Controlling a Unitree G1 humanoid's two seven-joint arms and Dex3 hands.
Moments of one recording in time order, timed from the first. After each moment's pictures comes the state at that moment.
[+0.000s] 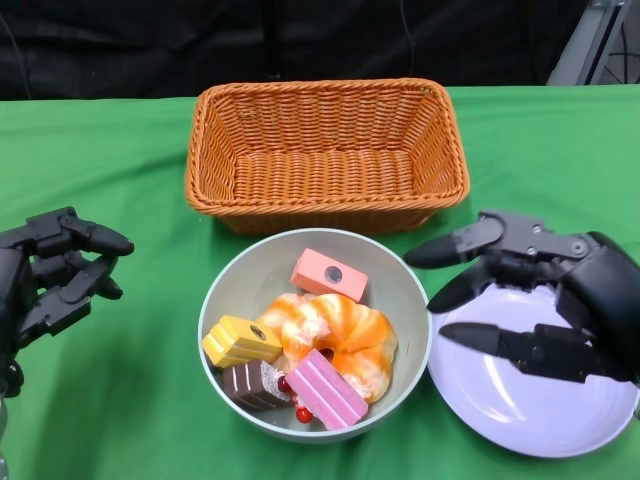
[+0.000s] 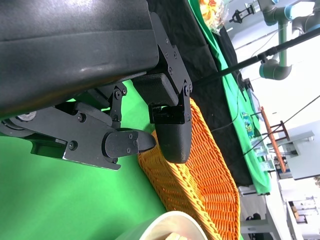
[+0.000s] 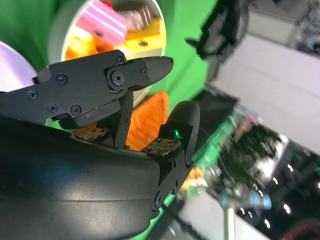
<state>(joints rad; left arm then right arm) -0.38 0.28 0.20 0.86 -0.11 -0.63 -0.31 0.00 -0.30 0.08 -0.54 0.04 0.14 0.42</state>
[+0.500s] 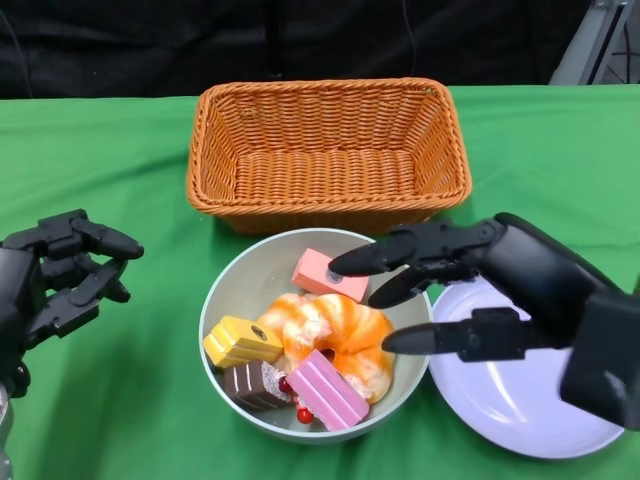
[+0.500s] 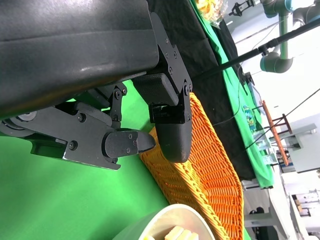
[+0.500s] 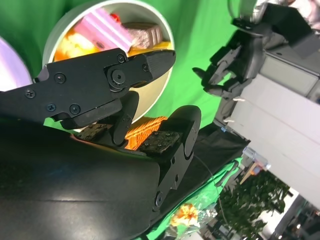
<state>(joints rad) -0.38 0.27 0.18 0.86 -0.09 -0.65 -0.31 -0.23 -0.32 0.25 -0.43 -0.09 0.18 0.46</state>
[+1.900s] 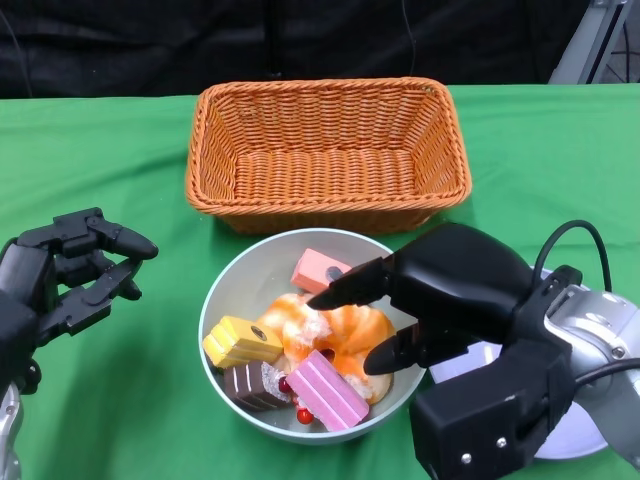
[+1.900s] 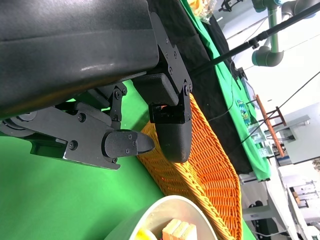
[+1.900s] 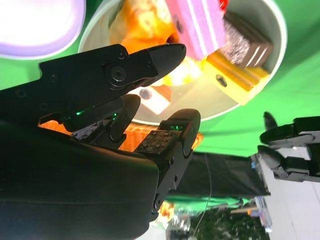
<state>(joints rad) -0.38 0.27 0.15 0.84 -0.07 -0.68 -0.28 -0.39 -0.33 0.44 -0.11 -0.68 -0.19 0.33</state>
